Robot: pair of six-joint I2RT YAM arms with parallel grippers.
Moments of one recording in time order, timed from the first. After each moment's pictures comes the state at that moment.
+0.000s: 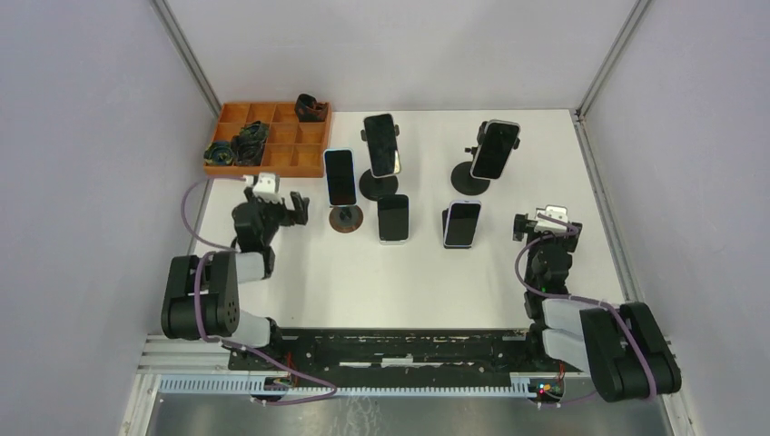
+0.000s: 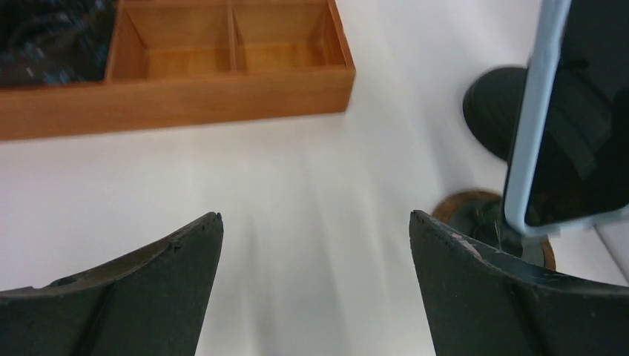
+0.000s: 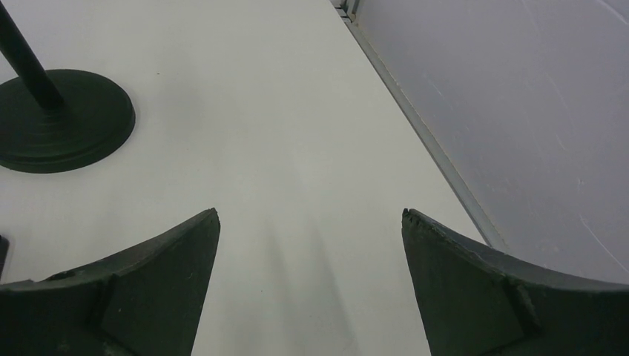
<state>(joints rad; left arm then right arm) 0.09 1.47 0.28 1.02 0.28 -0.01 0.12 1.19 0.01 1.18 0.45 -0.21</state>
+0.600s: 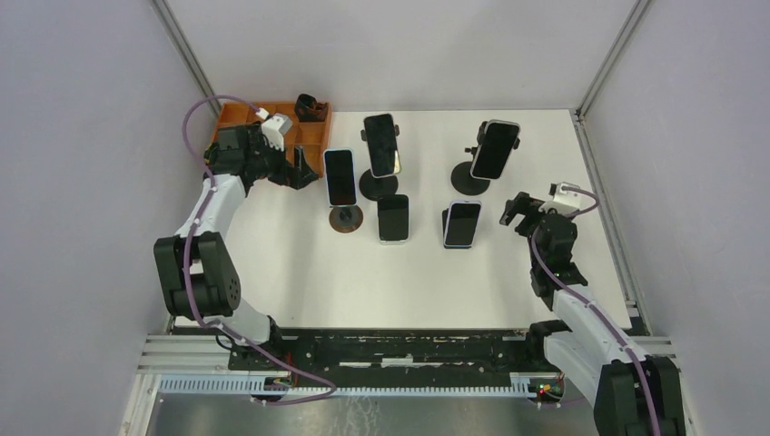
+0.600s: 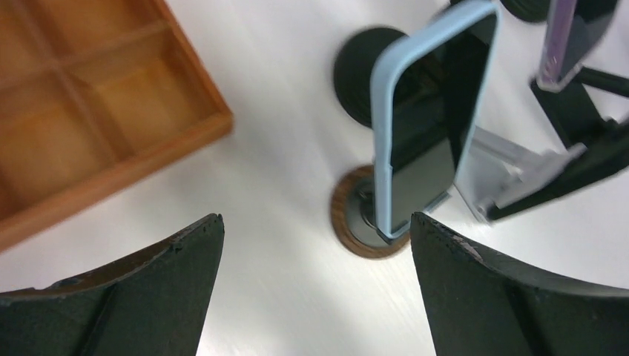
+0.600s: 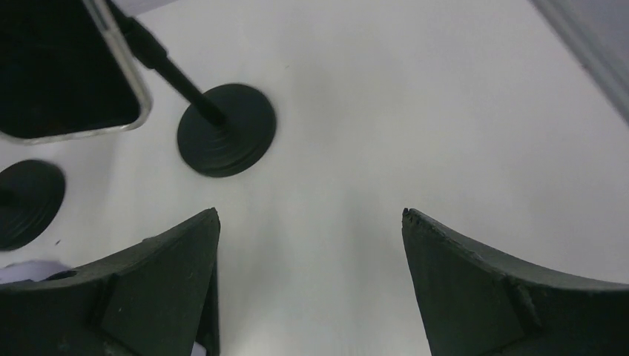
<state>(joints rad) 0.11 1.56 1.19 -0.30 0.67 0.24 0.13 0.87 0.28 0.39 0.31 0.27</state>
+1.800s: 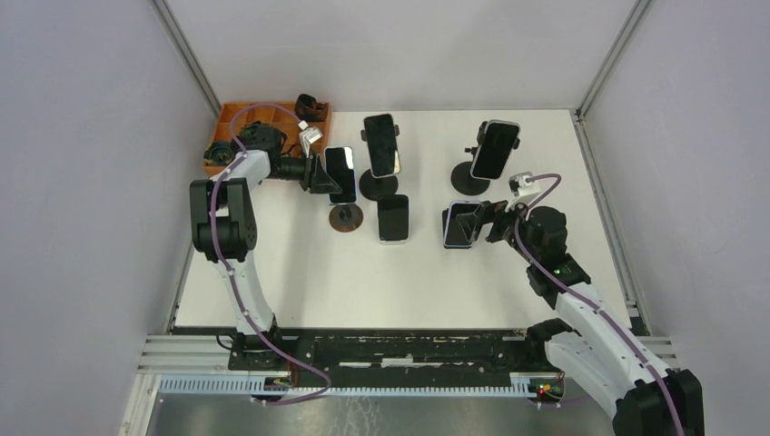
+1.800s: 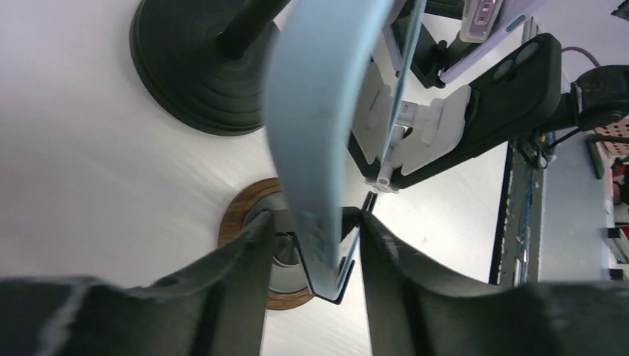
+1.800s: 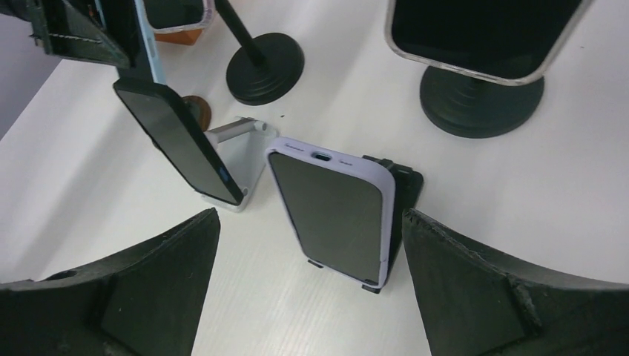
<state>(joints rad) 0.04 2.02 1.45 -0.61 1.14 0.49 0.30 0.80 0.45 0.12 -0.19 0.28</state>
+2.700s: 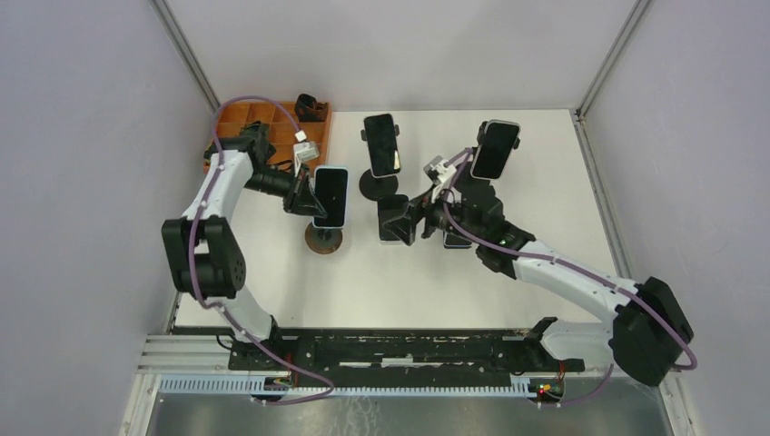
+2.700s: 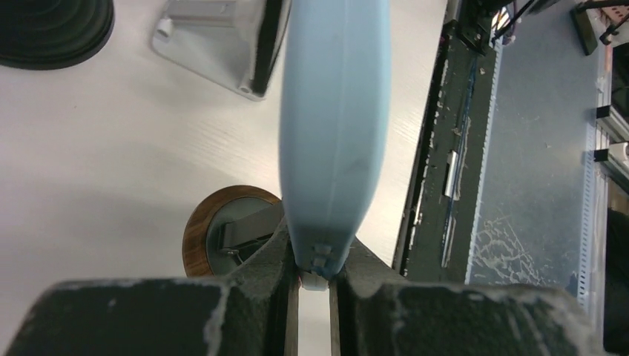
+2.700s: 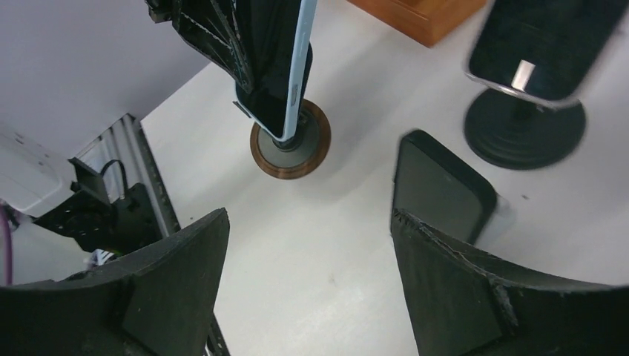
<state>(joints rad) 0.03 1.78 1.47 -1.34 1.07 1.06 0.71 1.16 0.71 0.28 -0.28 0.31</state>
